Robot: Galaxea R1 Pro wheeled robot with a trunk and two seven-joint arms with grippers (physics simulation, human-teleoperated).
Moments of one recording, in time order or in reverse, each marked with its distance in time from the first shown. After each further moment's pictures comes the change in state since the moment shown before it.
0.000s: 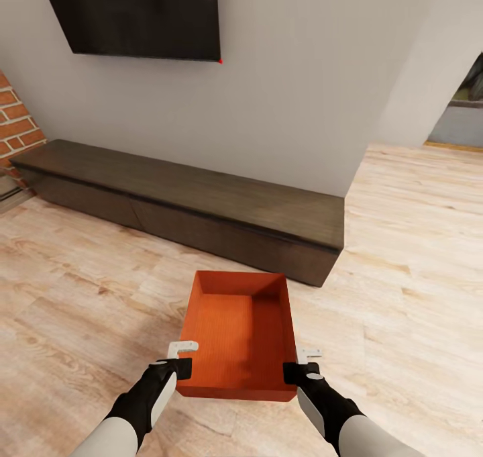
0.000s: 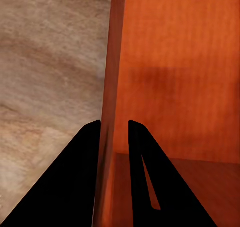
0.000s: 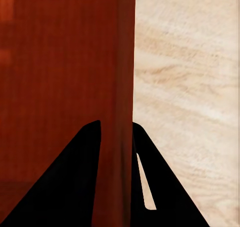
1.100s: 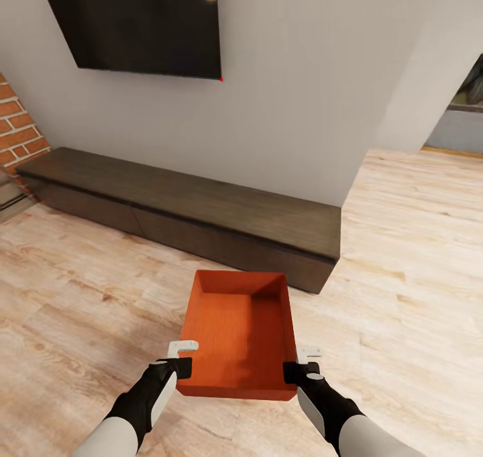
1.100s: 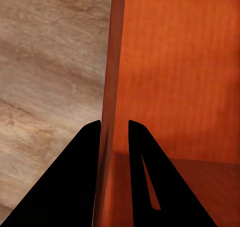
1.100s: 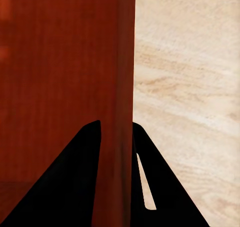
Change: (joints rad) left arm 0.000 0.000 -0.002 -0.004 0.002 -0.002 0.002; right arm 0.000 0.000 0.000 0.000 -0.002 -0.007 0.001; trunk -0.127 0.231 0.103
